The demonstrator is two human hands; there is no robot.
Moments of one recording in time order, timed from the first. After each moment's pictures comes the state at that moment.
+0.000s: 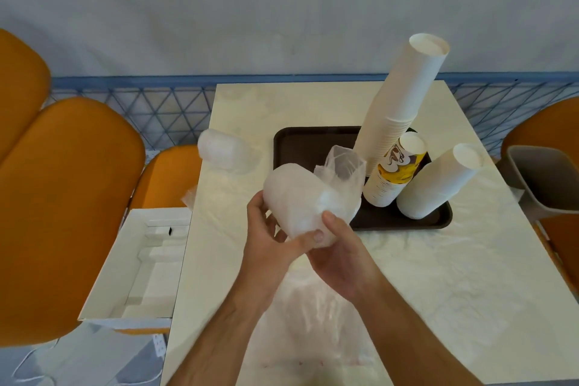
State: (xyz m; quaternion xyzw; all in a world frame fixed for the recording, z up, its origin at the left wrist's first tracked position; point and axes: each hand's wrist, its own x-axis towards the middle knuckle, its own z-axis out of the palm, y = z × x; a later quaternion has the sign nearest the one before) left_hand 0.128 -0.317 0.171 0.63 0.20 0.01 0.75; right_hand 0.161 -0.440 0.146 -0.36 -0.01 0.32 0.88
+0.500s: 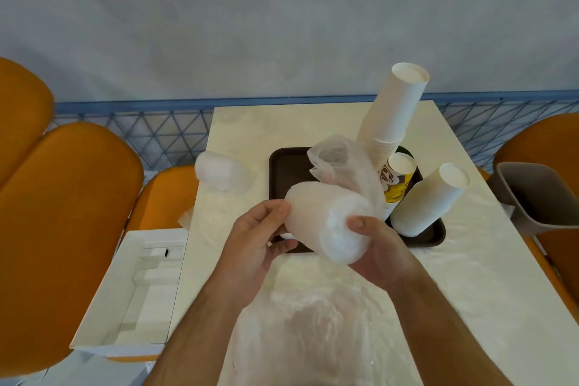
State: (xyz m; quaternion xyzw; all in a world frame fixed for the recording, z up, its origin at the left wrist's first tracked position) left_hand 0.152 -0.296 0.208 0.55 0.17 -0.07 0.81; right_hand 0.193 -0.483 0.195 -0.43 -0.03 0.31 0.85
